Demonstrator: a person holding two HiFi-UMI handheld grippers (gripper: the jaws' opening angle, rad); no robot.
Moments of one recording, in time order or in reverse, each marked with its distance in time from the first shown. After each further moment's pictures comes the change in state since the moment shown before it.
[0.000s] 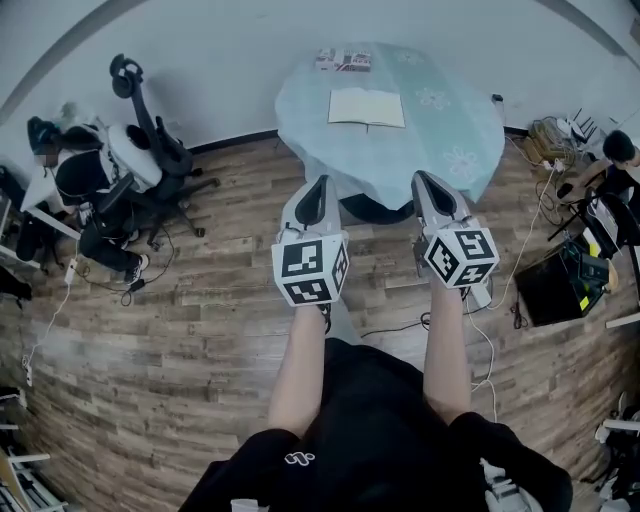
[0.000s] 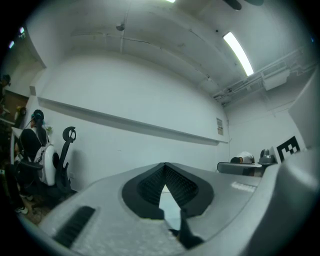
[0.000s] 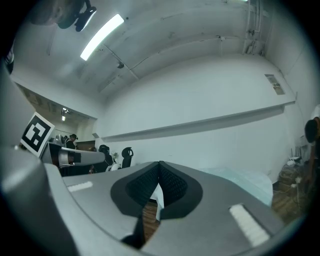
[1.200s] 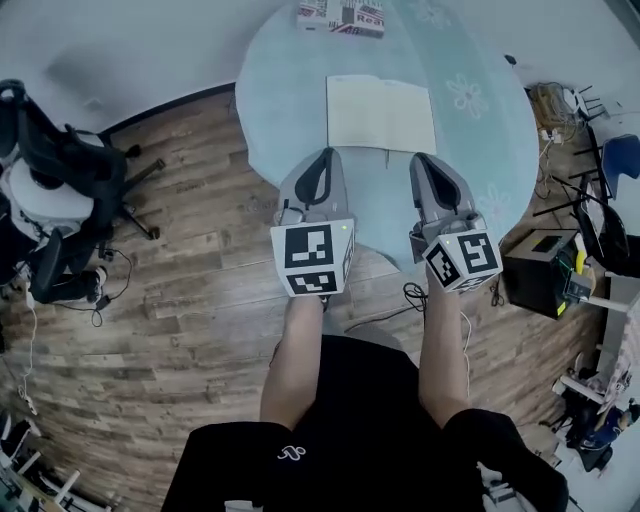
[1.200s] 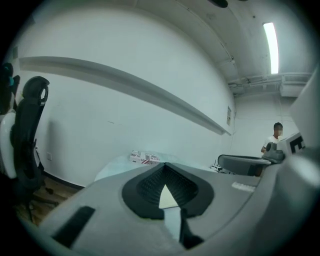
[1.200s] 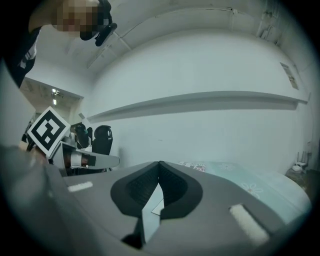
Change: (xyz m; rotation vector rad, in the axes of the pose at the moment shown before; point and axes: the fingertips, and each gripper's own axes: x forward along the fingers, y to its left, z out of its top) left arm 0.397 0.207 -0.099 -0.132 0.256 -0.096; right arm 0.396 -0.130 -0.100 -0.049 0.187 -0.066
